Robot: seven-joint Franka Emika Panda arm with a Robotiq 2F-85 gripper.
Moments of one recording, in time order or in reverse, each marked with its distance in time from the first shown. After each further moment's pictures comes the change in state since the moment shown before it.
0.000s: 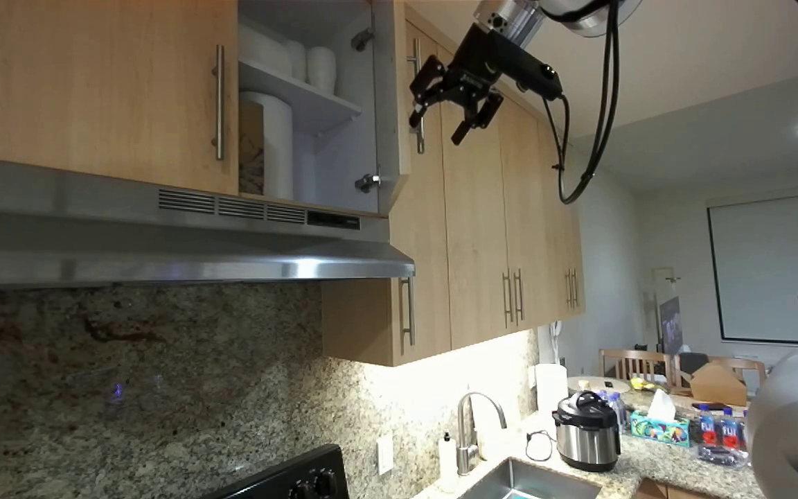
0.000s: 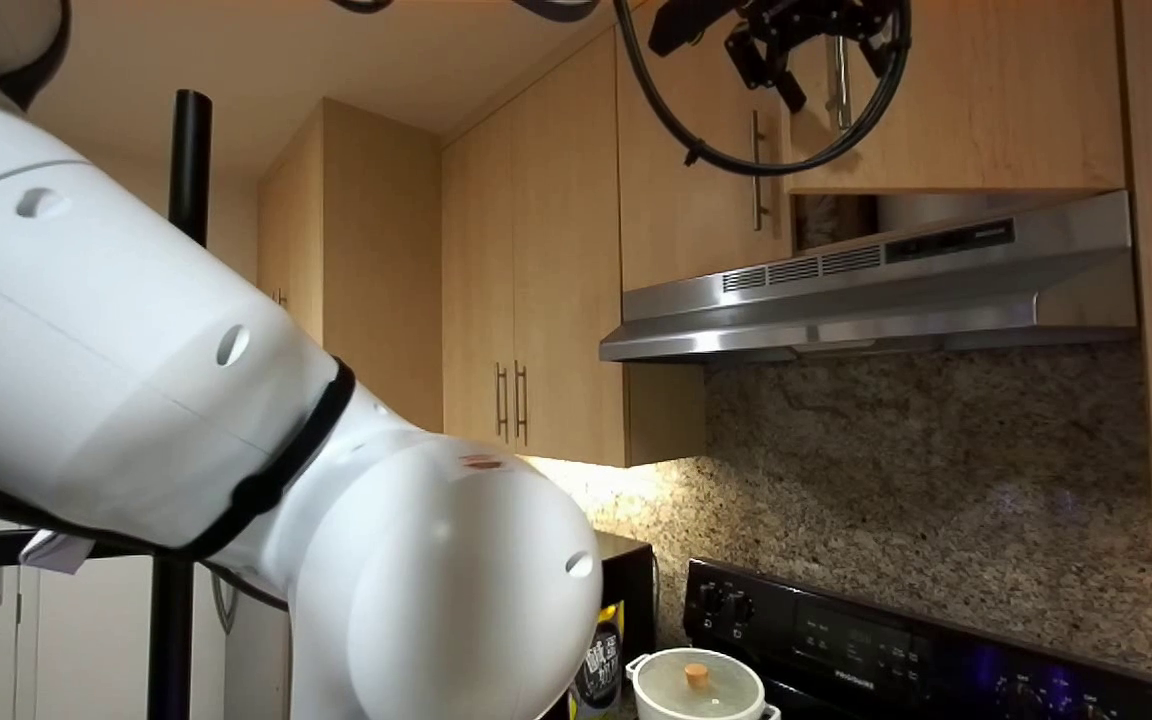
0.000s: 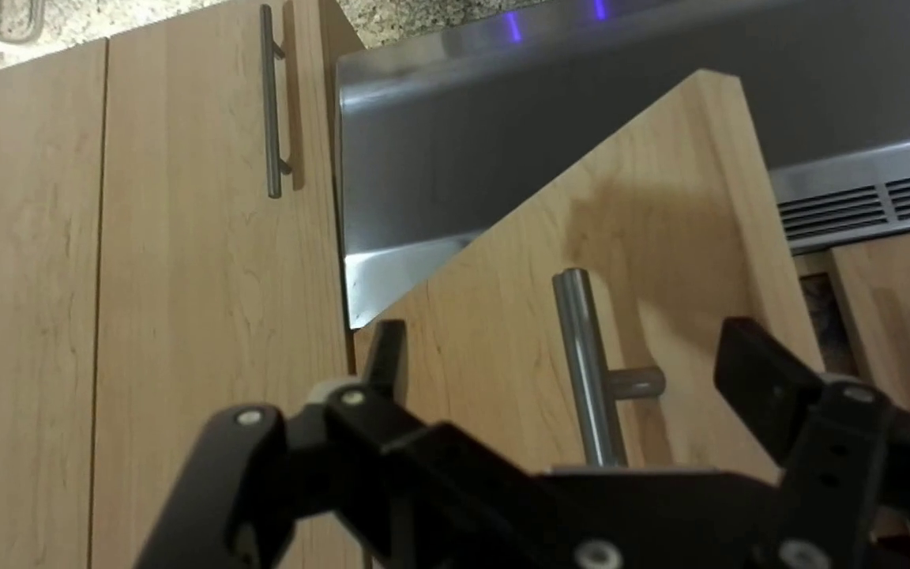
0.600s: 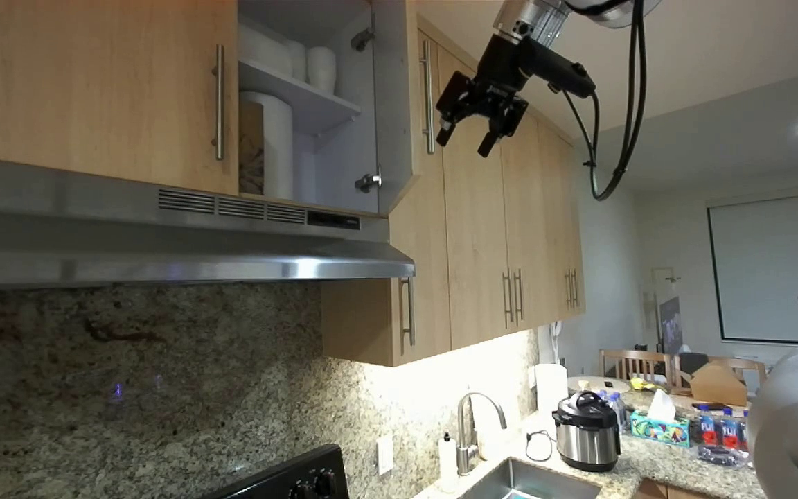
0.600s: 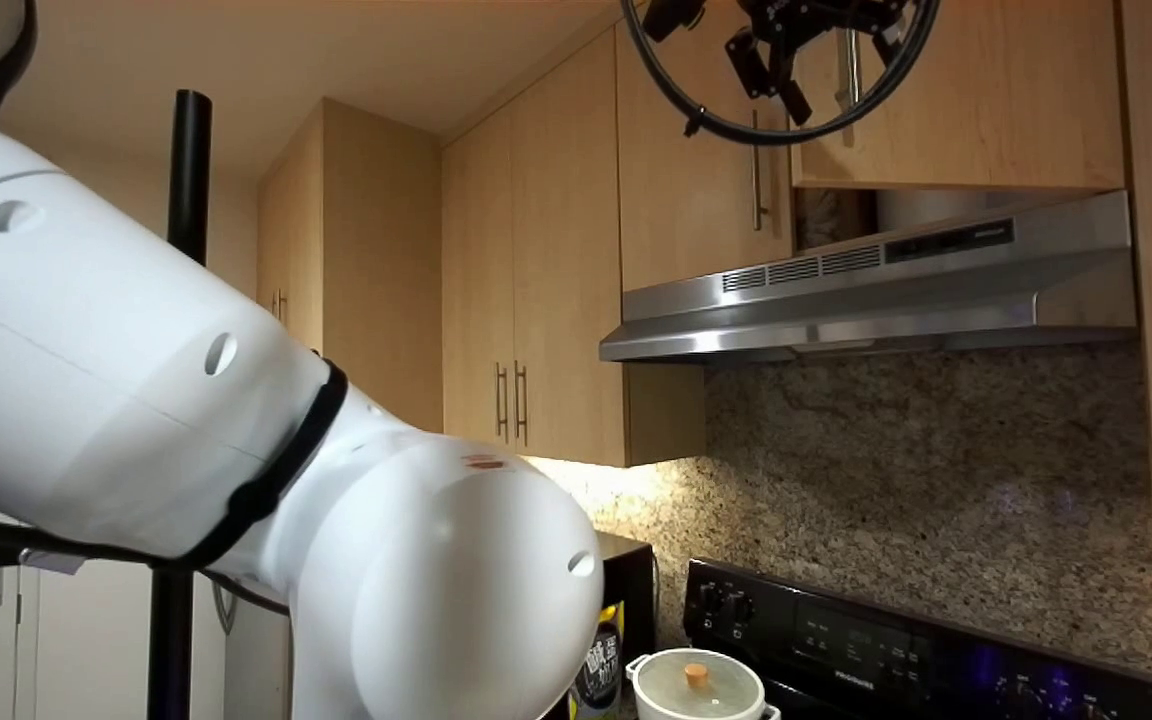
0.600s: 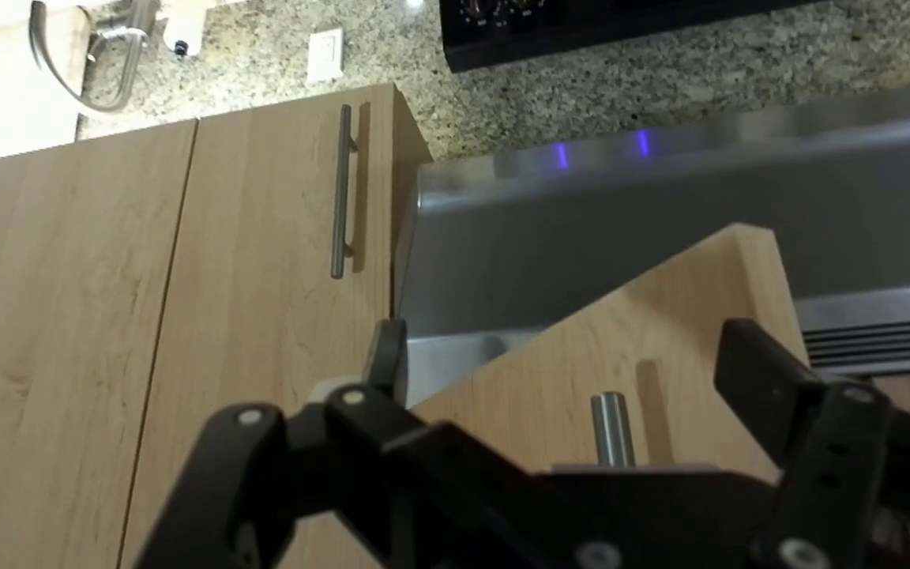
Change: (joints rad) arm 0.010 -0.043 -0.037 -0.001 -0.064 -0.180 -0.075
